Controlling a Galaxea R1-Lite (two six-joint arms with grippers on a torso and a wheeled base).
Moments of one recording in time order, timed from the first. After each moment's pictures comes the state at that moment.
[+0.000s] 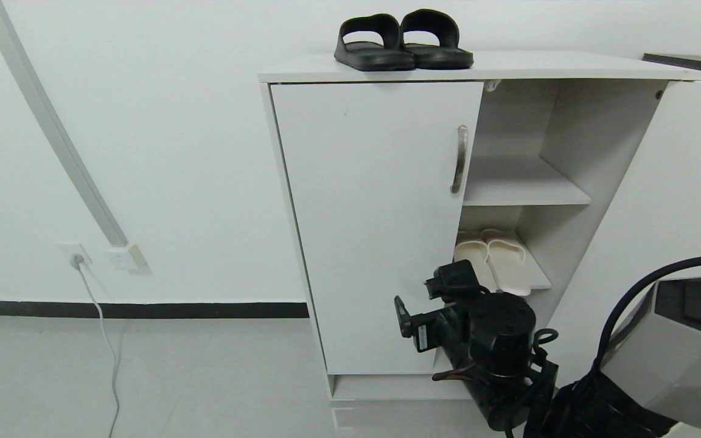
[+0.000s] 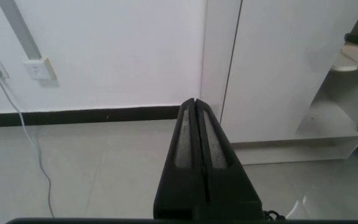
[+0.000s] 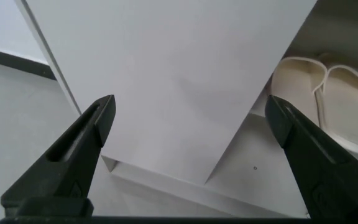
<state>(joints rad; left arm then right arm) 0.00 0.00 0.00 0.00 -0.01 0.01 0.84 2.11 -0.71 -1.33 -0.57 -0.02</state>
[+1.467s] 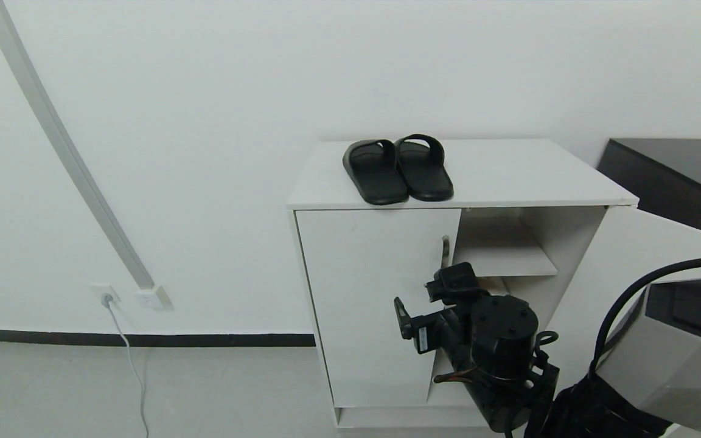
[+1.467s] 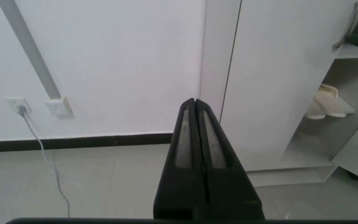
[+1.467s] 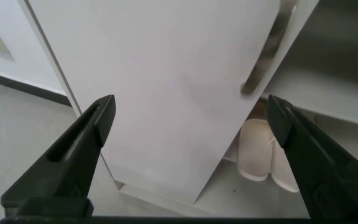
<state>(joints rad) 0.00 0.00 0.00 0.00 -0.01 0.01 0.84 2.12 -0.69 -1.36 -0.55 -0.03</state>
